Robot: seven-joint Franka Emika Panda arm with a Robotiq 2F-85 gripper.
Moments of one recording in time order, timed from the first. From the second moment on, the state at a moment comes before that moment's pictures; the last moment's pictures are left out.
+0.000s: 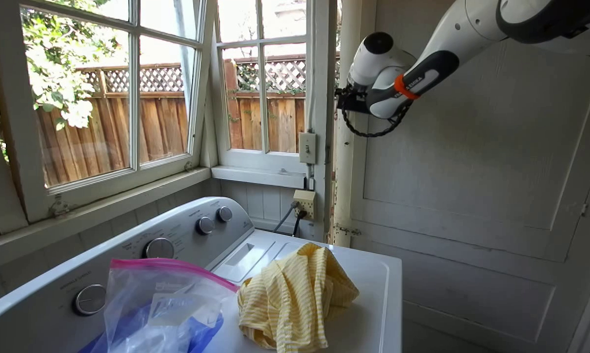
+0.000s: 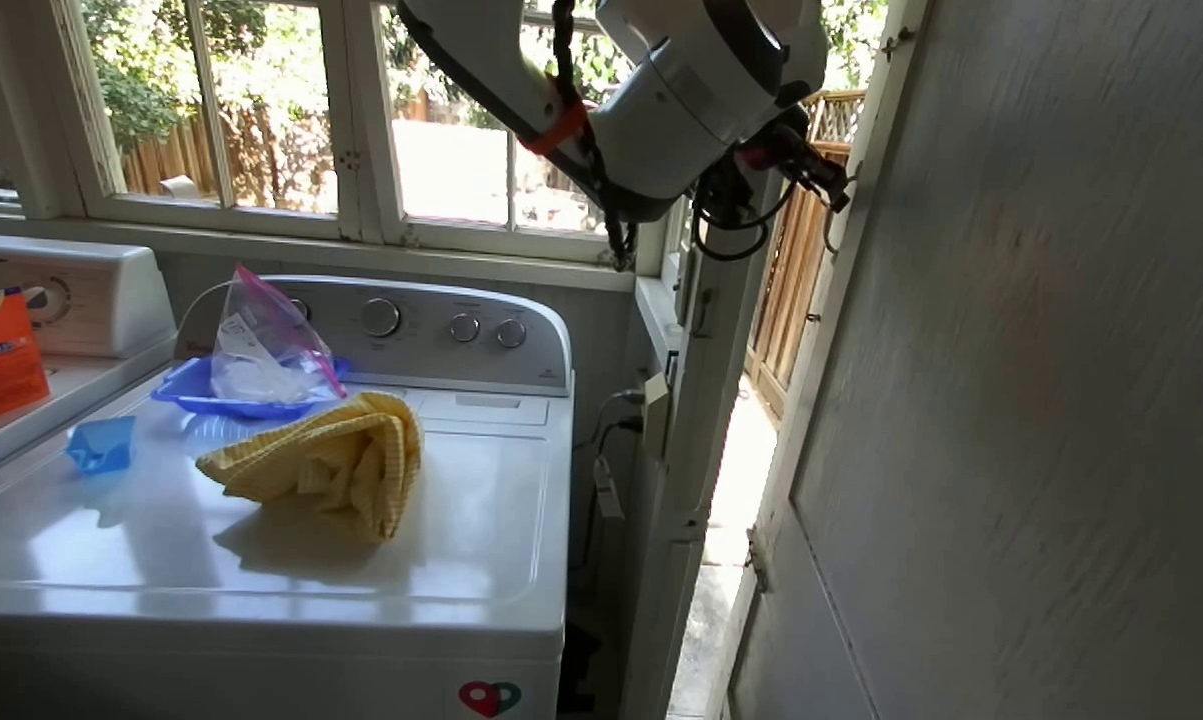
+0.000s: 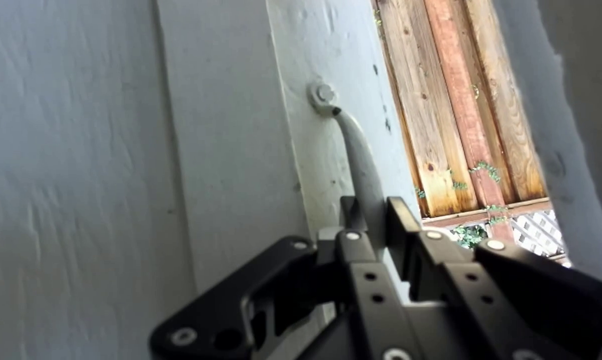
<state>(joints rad) -0.31 0.58 0.18 -1.33 -1.08 2.89 1.26</state>
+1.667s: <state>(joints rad) -0.40 0.33 0.34 -1.69 -0.07 2.90 0.21</state>
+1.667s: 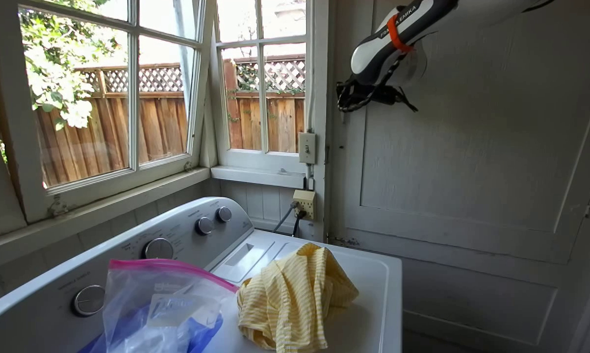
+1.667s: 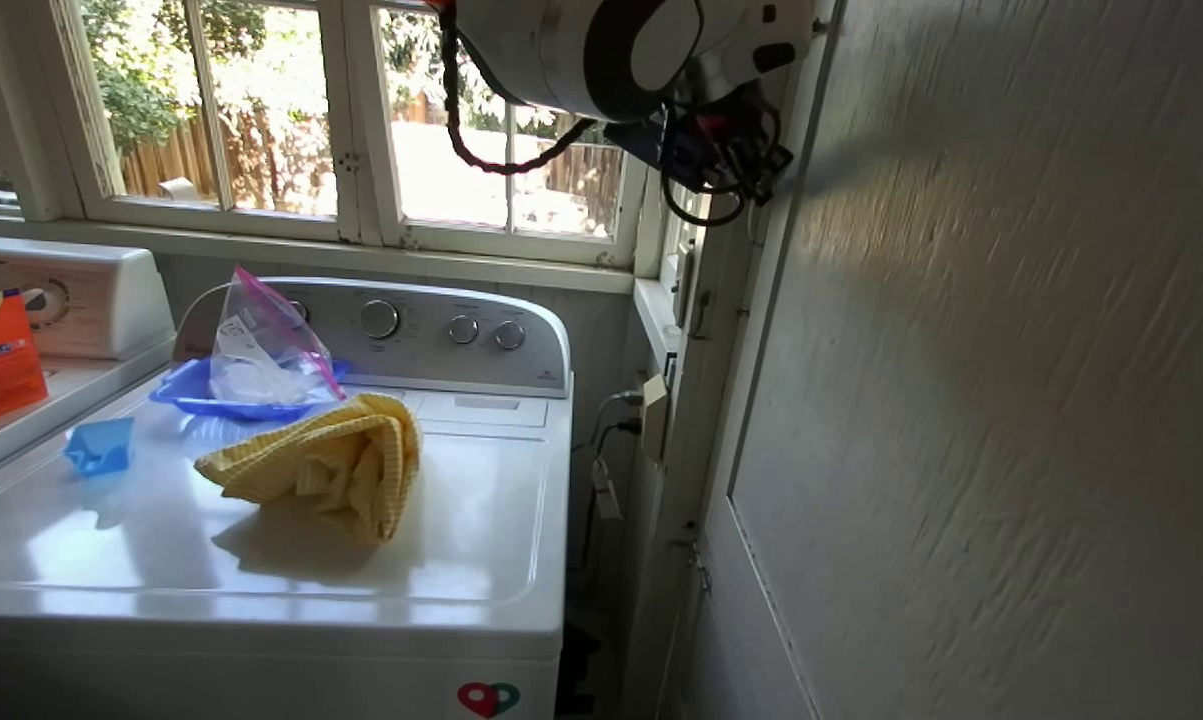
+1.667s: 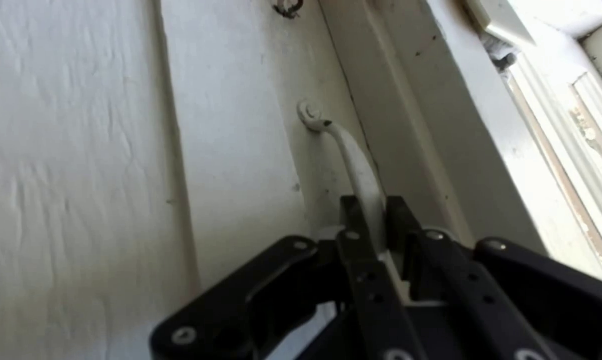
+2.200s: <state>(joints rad) -0.13 0.19 0.10 -1.76 -0.04 2.67 0.19</state>
